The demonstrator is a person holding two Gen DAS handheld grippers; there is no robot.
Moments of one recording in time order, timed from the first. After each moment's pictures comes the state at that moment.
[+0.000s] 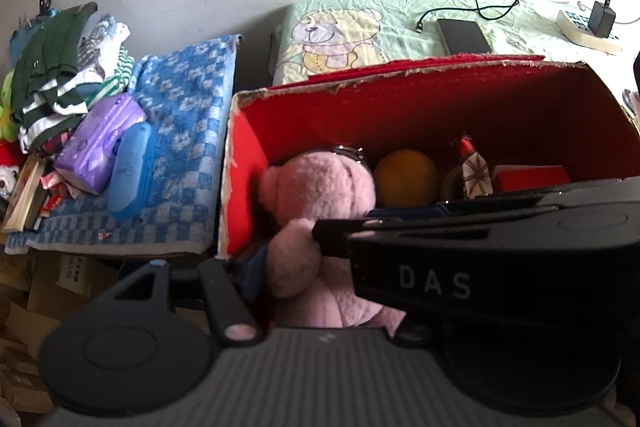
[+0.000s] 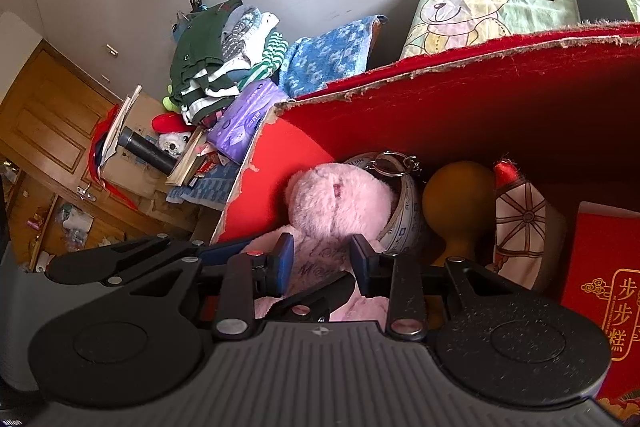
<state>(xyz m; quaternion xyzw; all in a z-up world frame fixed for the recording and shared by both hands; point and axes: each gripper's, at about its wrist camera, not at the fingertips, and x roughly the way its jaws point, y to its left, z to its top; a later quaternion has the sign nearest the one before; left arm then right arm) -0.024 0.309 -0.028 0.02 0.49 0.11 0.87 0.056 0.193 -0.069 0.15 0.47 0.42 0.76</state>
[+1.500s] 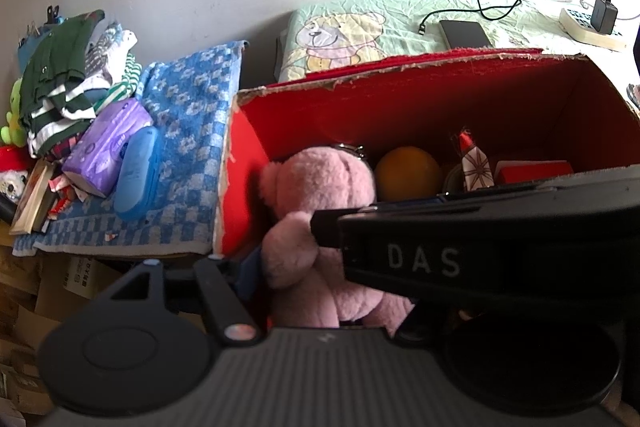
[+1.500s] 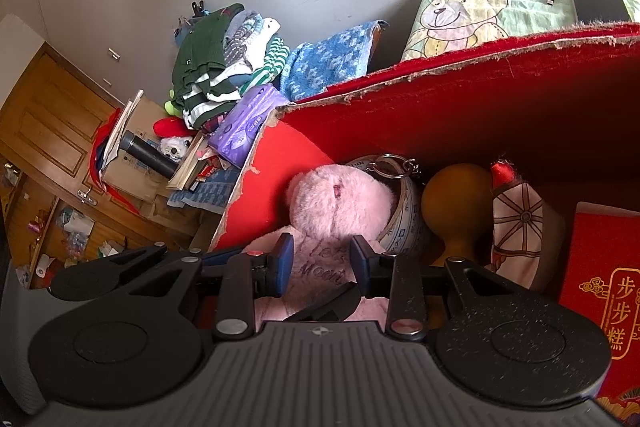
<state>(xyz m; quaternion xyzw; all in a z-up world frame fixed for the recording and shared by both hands) -0.028 0.298 -0.031 0.03 0.47 0.12 0.87 0.055 0.191 -0.068 0.15 0.47 0.42 0.76</state>
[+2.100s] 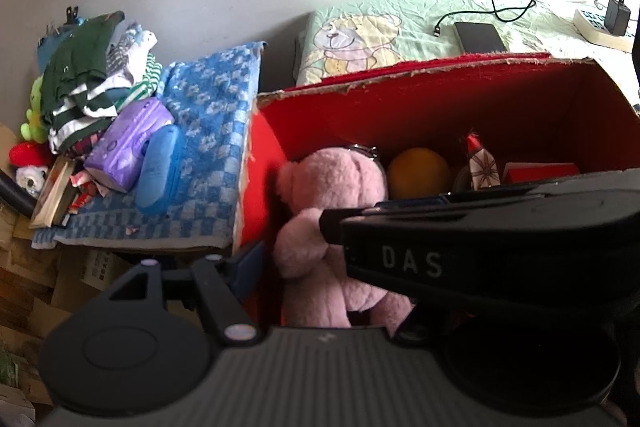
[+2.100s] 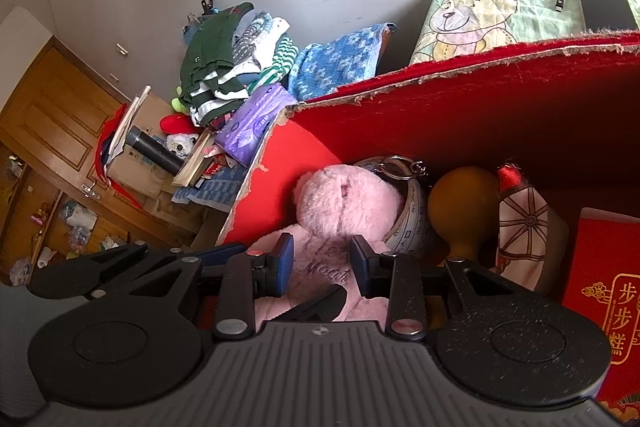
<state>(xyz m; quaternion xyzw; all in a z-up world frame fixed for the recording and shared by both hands) -0.034 0.291 -0.021 0.04 0.47 0.15 0.87 0.053 0.192 -0.064 0.15 0.46 0.43 0.76</state>
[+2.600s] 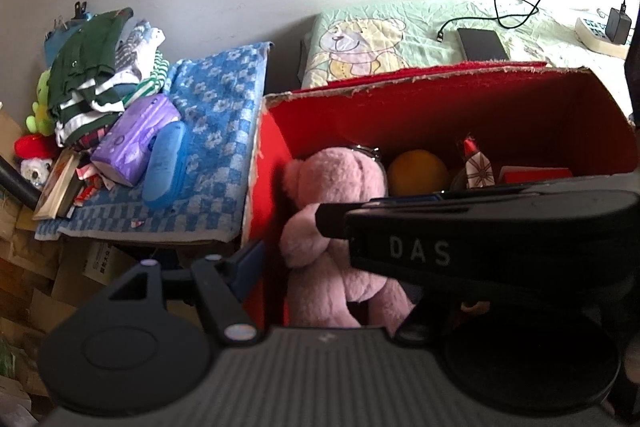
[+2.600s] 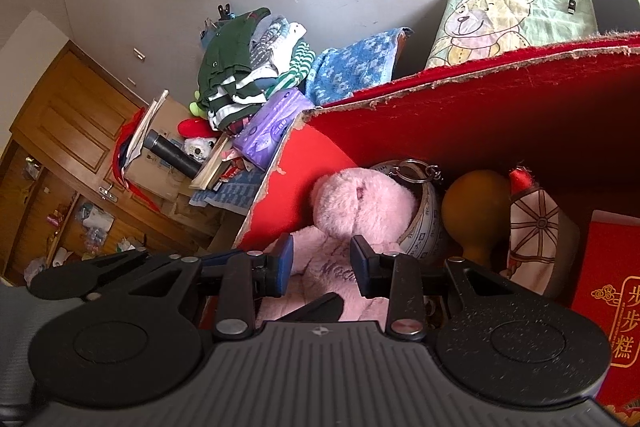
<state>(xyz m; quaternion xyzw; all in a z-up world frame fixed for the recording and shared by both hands) -0.044 0.288 -0.009 0.03 0.47 0.16 0.87 0.048 0.188 -0.064 0.16 0.45 0.45 0.75</state>
